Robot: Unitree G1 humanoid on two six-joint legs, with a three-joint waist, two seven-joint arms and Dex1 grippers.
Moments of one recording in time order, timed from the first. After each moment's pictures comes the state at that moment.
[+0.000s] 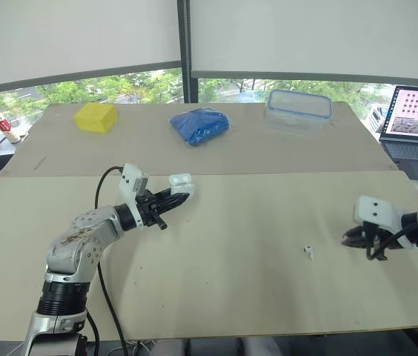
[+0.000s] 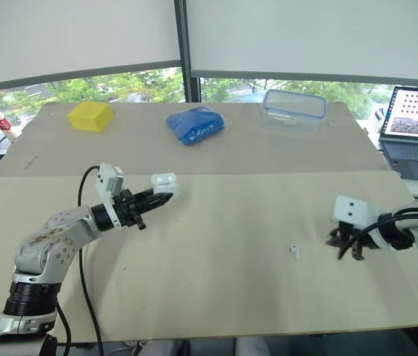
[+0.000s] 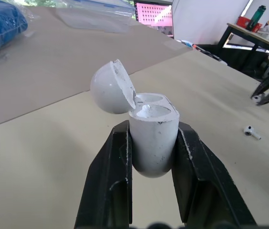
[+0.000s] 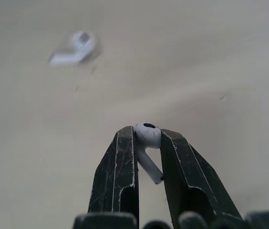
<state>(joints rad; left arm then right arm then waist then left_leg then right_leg) -0.37 0.49 0.10 -0.14 -0.59 0.64 -0.78 -0.31 -1.21 0.14 0.16 0.10 0.20 1.31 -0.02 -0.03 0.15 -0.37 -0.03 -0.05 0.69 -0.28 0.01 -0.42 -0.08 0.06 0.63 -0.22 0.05</state>
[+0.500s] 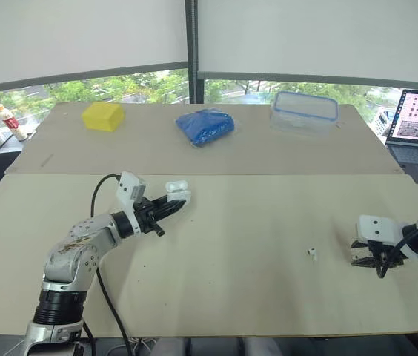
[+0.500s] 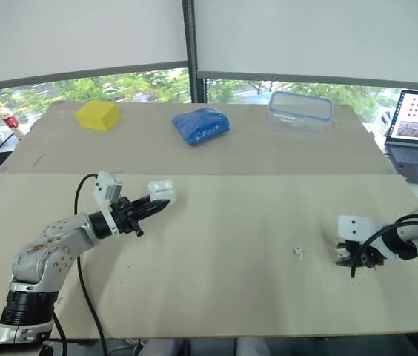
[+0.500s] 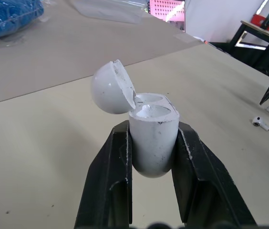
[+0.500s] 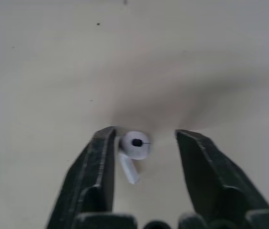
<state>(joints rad) -0.31 0.51 0.10 -0.16 -0.59 0.64 -0.76 -0.33 -1.18 0.18 0.35 -0.03 -0.03 1.32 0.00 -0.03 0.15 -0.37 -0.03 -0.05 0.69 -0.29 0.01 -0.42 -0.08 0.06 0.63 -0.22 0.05</state>
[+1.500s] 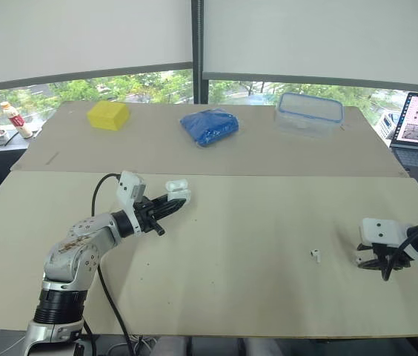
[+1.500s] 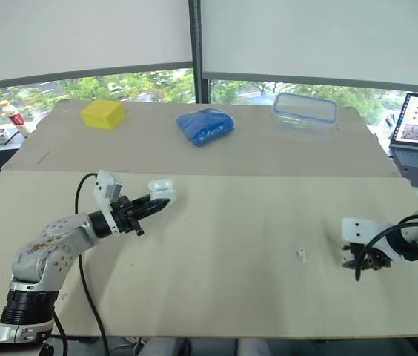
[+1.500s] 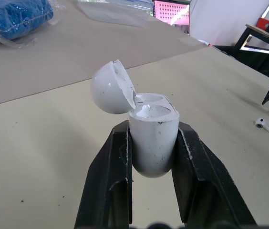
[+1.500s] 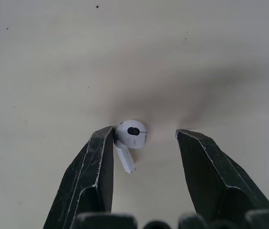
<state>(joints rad) -0.32 0.50 0.10 -0.16 -0.59 0.64 -0.76 -0.35 -1.17 0.17 0.40 -0.07 -0.05 1.34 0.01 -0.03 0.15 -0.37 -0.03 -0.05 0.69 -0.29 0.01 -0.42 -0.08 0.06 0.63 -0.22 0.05</state>
